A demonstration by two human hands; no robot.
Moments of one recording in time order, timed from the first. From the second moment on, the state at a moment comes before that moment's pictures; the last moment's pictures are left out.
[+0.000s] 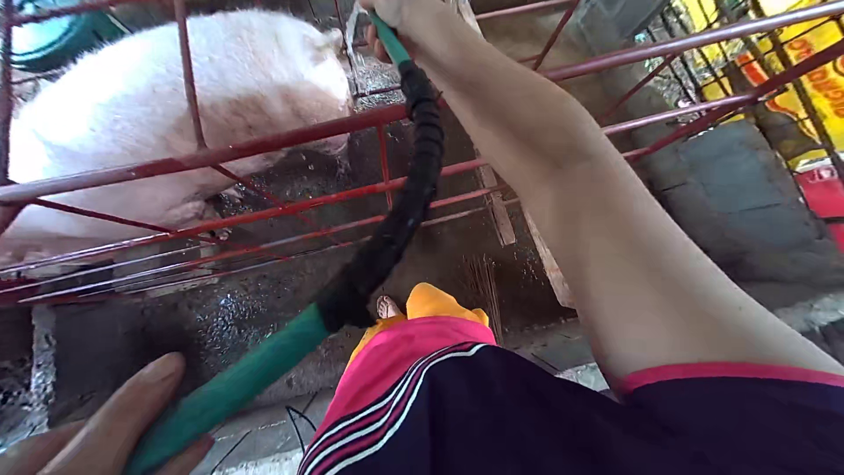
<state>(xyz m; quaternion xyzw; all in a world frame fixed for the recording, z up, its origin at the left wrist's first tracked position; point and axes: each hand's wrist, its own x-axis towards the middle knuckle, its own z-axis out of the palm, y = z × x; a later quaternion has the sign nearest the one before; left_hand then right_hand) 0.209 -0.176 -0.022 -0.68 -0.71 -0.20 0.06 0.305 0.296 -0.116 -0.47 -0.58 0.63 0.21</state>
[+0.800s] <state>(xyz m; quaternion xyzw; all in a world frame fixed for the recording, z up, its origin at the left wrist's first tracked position) 0.322 0.135 -0.058 -0.66 -0.73 -0.14 0.07 0.301 0.563 -0.220 -0.52 -0.57 0.64 -0.02</state>
